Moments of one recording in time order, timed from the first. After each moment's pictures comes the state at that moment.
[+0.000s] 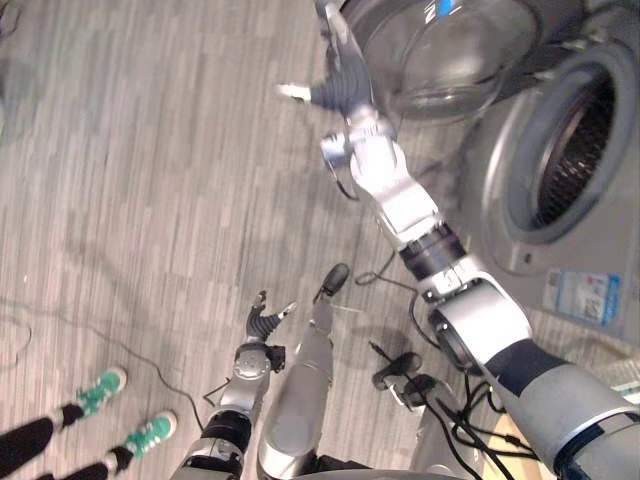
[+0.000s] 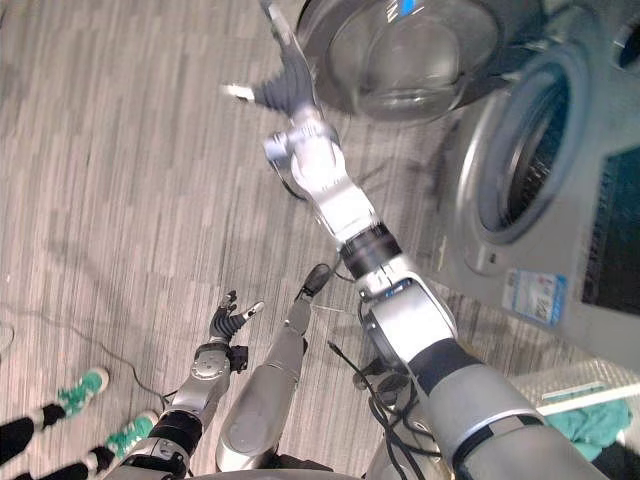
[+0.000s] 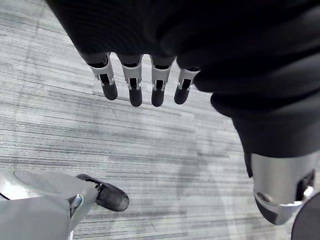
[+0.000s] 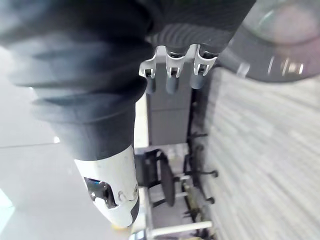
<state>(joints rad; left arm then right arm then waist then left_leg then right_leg) -0.20 0.05 -0.06 0.70 0.01 -0.09 0.26 -1.28 -0.08 0.26 0.64 0.09 -0.07 -0.31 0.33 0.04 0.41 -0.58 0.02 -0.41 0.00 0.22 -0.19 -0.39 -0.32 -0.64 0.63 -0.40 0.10</state>
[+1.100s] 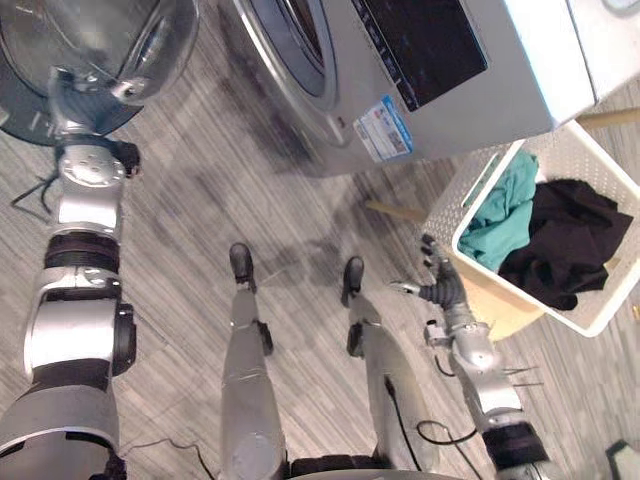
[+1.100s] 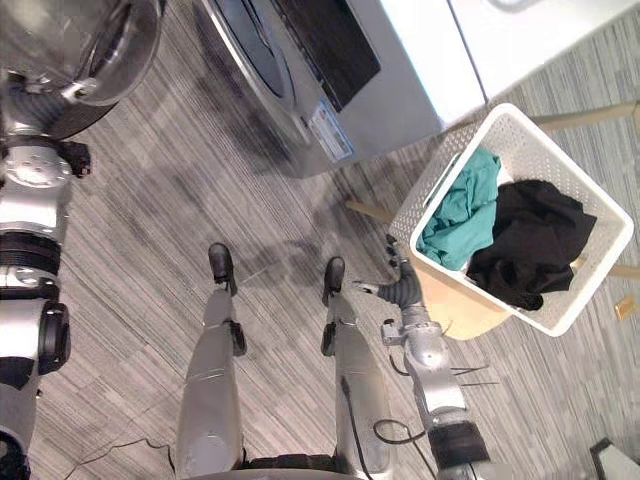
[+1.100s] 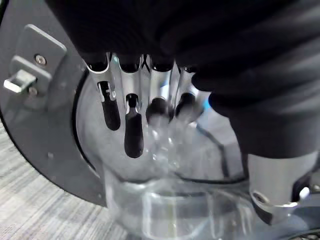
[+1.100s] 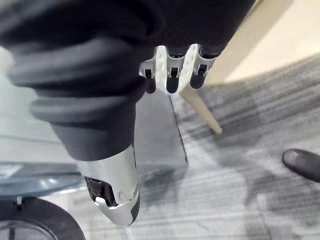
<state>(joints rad) -1.00 0.74 0.21 0.87 0.10 0.04 0.31 0.05 -0.14 0.03 -0.07 0.03 -0.13 -0.12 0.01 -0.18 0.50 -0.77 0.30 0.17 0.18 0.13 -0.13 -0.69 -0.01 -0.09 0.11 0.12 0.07</state>
